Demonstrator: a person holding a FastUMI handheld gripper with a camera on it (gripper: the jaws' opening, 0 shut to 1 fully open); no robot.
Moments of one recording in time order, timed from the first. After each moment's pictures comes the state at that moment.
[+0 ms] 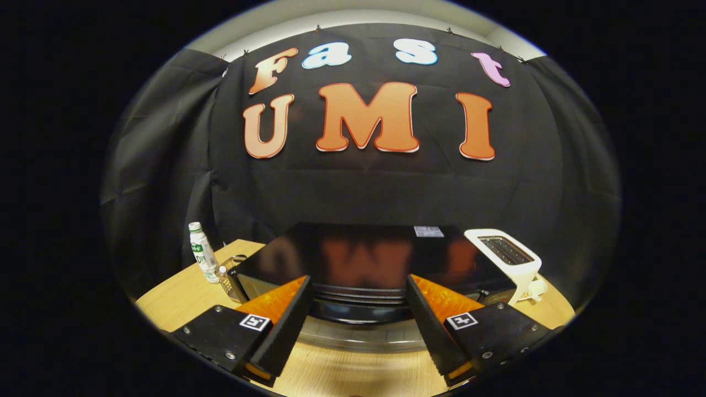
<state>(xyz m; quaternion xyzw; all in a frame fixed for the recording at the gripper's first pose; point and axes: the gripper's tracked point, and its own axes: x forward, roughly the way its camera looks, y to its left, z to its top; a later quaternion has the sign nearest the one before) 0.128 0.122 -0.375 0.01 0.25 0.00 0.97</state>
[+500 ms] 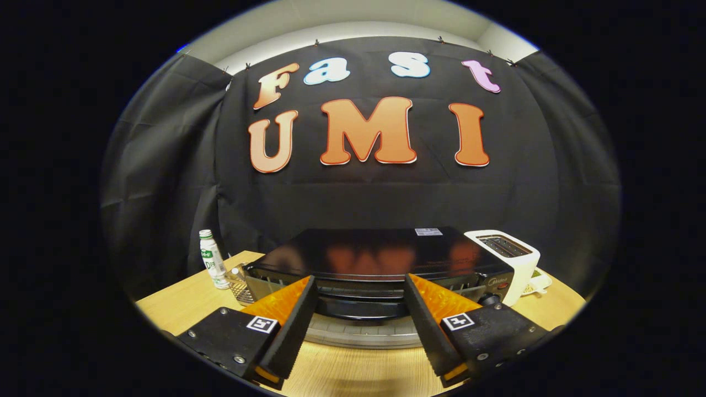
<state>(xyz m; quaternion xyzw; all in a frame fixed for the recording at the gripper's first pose) 0.088 0.136 -0.372 0.01 0.21 0.01 0.98</state>
